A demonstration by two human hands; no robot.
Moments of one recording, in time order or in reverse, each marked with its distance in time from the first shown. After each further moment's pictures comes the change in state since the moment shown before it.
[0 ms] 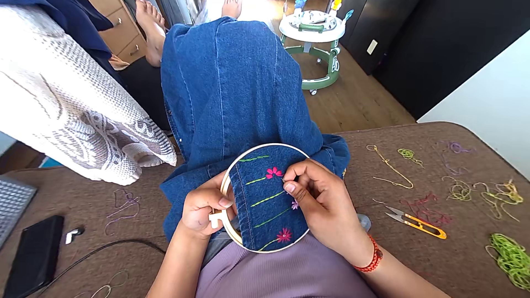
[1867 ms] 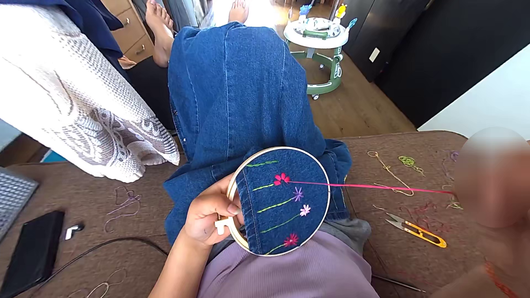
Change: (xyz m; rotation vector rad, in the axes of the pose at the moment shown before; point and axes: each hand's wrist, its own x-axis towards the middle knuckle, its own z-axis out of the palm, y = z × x) left_hand -0.003 -0.004 0.012 -0.055 0.018 0.014; right_hand -0.006 -0.029 -0.140 0.036 0.280 -0.181
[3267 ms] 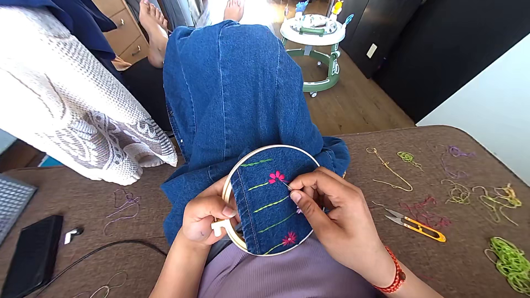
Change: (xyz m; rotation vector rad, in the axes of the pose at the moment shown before) left_hand -0.002 -0.001 -0.002 0.077 -0.021 0.026; right_hand -0.042 0.021 0.119 -0.123 -0.304 0.083
